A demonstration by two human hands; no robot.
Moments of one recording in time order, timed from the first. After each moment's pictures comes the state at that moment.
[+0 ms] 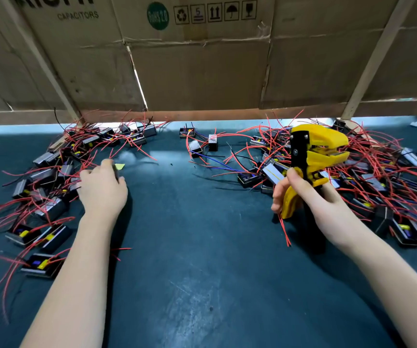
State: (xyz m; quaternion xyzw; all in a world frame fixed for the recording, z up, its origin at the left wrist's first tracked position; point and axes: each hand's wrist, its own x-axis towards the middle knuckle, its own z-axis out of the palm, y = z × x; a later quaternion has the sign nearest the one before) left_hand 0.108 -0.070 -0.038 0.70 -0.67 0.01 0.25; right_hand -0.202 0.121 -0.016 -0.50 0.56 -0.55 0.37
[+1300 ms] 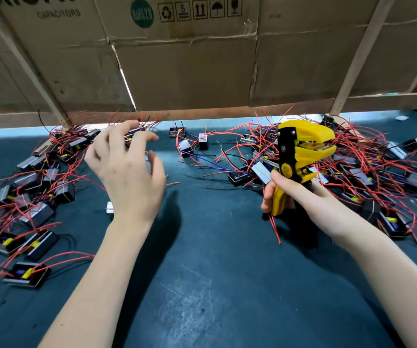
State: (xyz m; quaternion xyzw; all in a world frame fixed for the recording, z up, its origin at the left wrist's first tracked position) left_hand 0.034 -0.011 0.001 0.50 -0.70 0.17 0.48; right_hand -0.213 0.115 -0.020 -0.48 0.57 -0.50 0.43
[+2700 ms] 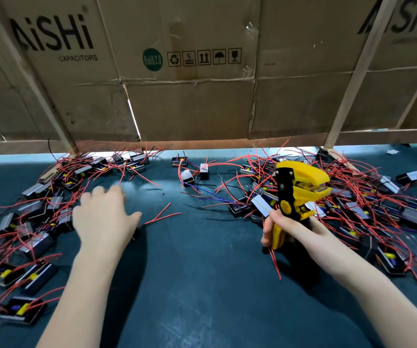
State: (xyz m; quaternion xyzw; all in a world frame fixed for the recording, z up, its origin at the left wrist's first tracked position) left_hand 0.079 -0.035 -0.003 0.69 -0.70 0.05 0.16; right_hand -0.208 0.125 -0.008 -0.48 0.56 -0.51 0.44
